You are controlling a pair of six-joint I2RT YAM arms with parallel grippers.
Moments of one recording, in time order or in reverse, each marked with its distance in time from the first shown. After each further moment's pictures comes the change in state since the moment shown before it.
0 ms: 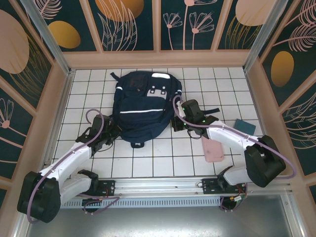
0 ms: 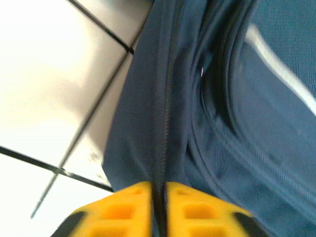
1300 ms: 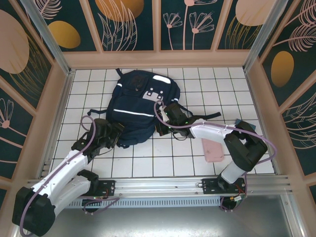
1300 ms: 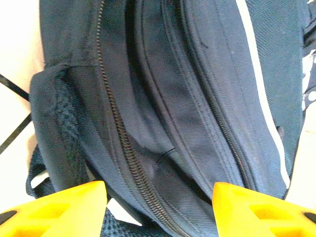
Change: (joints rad) left arm -0.067 -0.163 -0.035 -0.064 0.057 -0.299; right arm 0.150 0.248 0.097 0.138 -0.013 0.058
